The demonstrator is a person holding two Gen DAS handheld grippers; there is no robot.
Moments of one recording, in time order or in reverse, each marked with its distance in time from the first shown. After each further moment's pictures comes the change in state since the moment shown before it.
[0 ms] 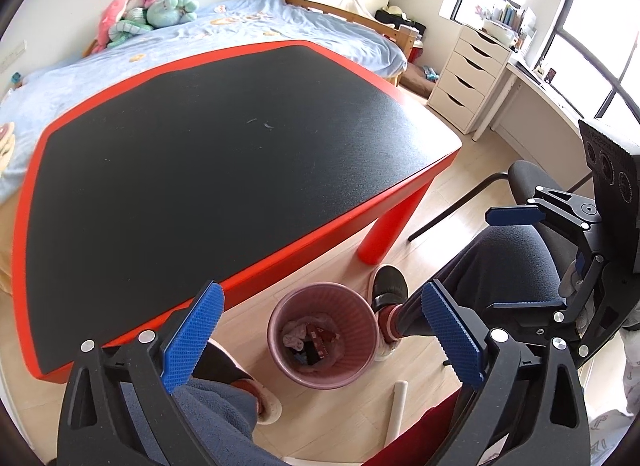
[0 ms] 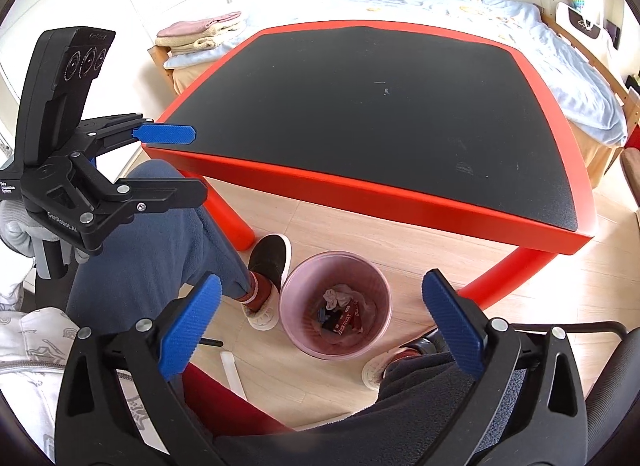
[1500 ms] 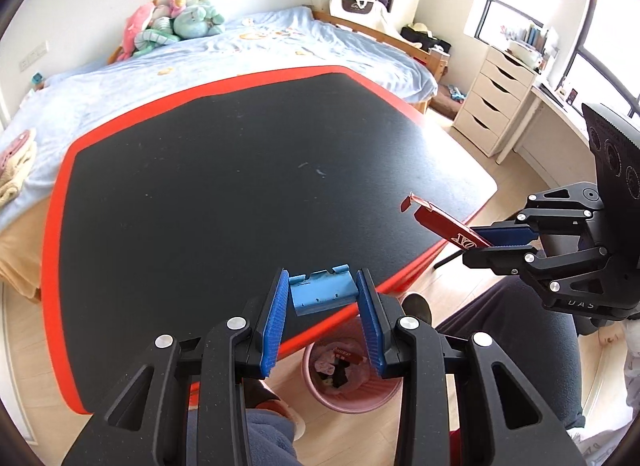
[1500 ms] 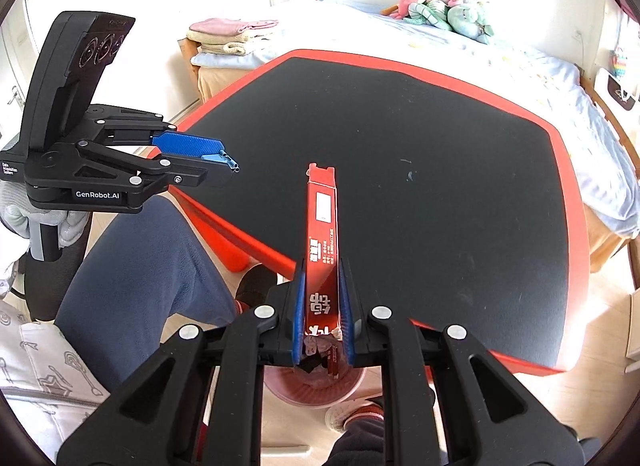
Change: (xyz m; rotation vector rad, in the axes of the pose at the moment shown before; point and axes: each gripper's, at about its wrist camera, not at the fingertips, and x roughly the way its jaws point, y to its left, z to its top) left arm -0.013 0.031 0.040 -0.030 -0.045 0.068; right arm 0.007 0.006 0.073 -0.181 -0.035 0.024
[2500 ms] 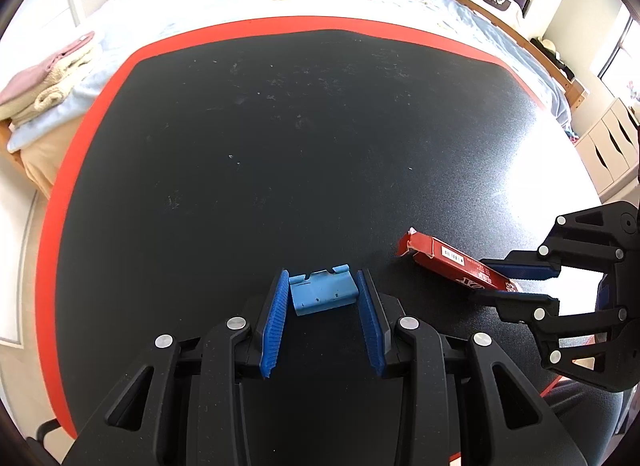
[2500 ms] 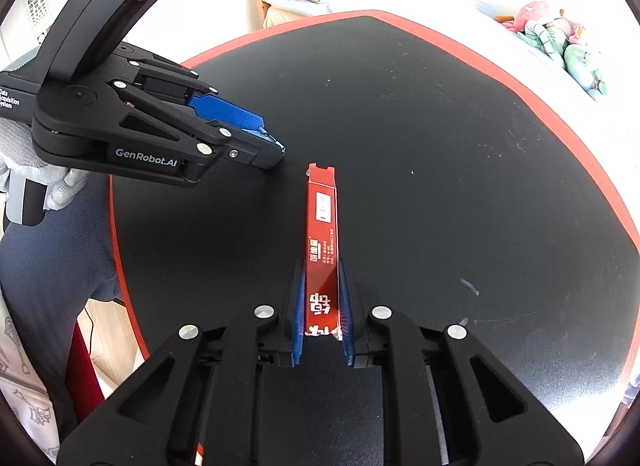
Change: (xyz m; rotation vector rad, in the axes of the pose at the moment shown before) left arm 0.109 0.113 0.033 -0.333 0.138 0.248; right arm 0.167 -0.024 0.094 -0.379 0.114 0.166
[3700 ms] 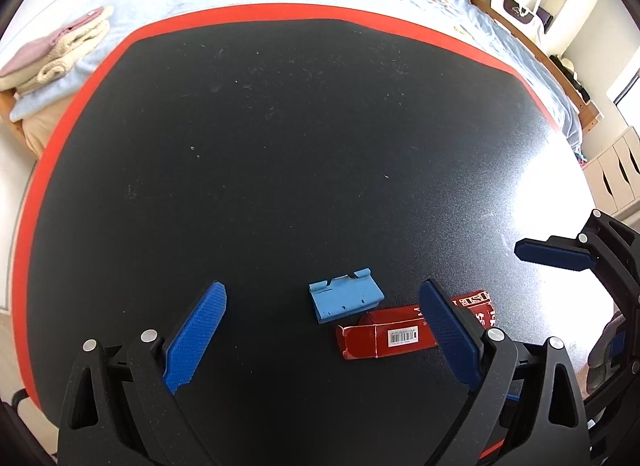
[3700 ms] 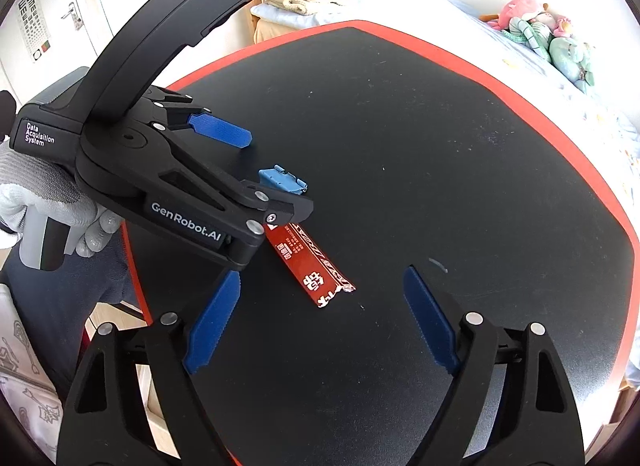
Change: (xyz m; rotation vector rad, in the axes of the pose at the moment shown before) left arm 0.016 -0.018 0.008 -0.109 0.026 0.013; right arm -0.017 -0.024 0.000 0.010 -0.027 0.011
